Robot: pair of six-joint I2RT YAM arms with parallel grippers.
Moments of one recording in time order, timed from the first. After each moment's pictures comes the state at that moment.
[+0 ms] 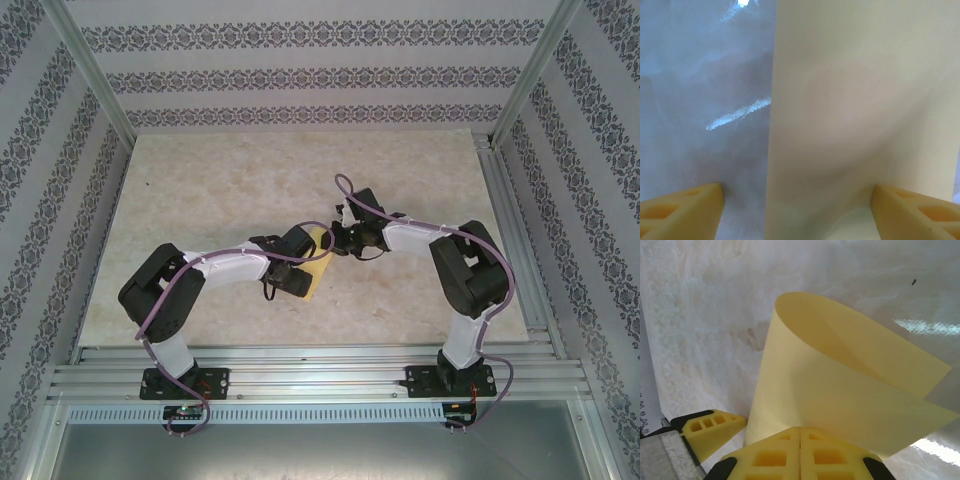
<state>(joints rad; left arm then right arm) -0.76 1.75 1.00 -0.56 -0.07 -0.38 0.50 1.85 1.05 -0.16 -0.53 0.69</state>
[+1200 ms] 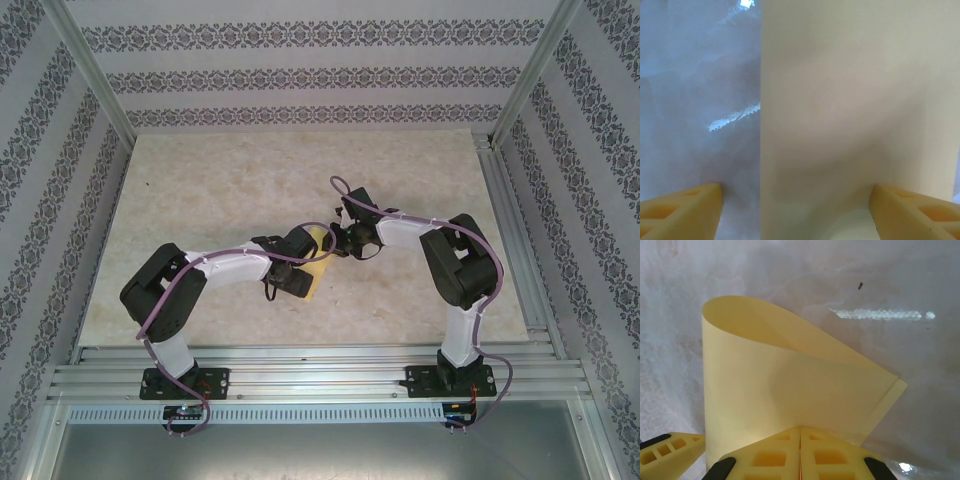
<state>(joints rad) -0.77 1.76 1.01 -0.57 -0.09 -0.38 0.52 1.93 1.14 -0.27 -0.47 0.68</state>
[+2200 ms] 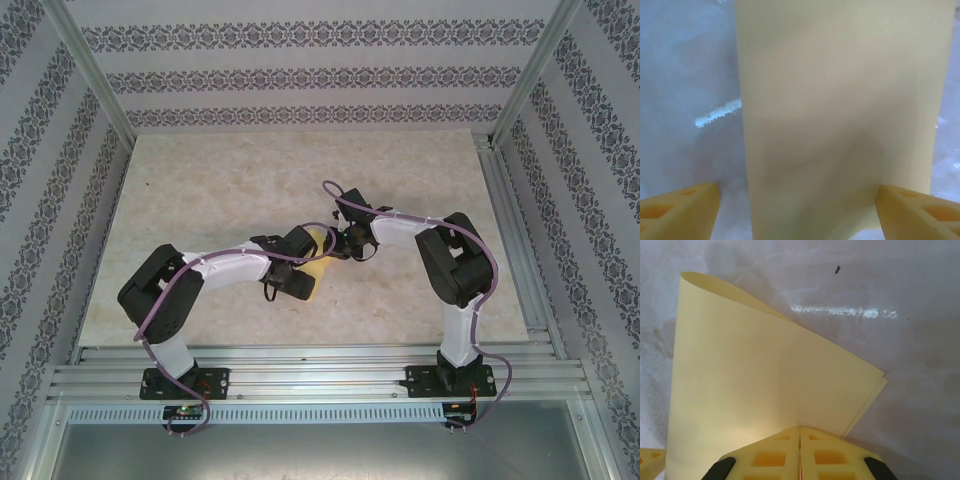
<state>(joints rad) -0.77 1.72 1.01 -0.61 -0.02 -0.39 0.54 1.96 1.18 -0.38 -0.38 0.60</state>
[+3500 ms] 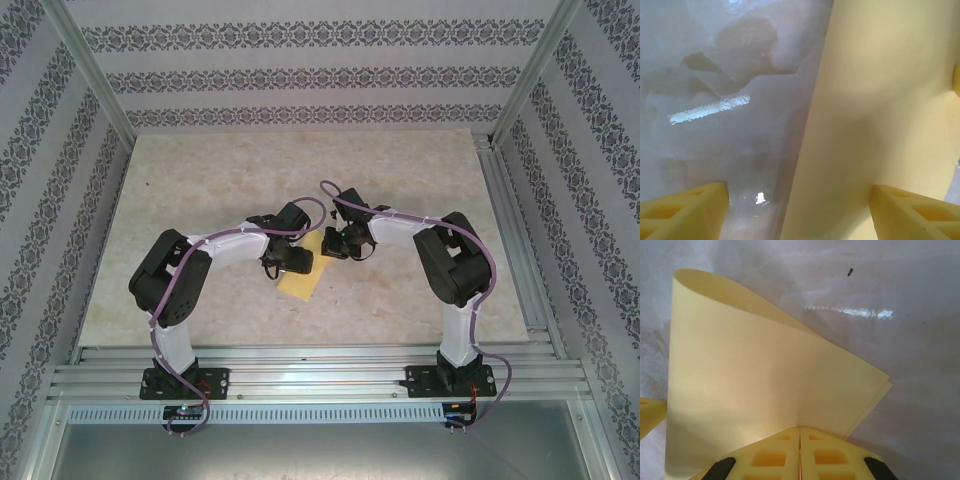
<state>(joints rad) -0.64 1.85 1.14 -0.57 0.03 -0.45 0.55 1.97 1.20 -0.39 -0.37 0.60</state>
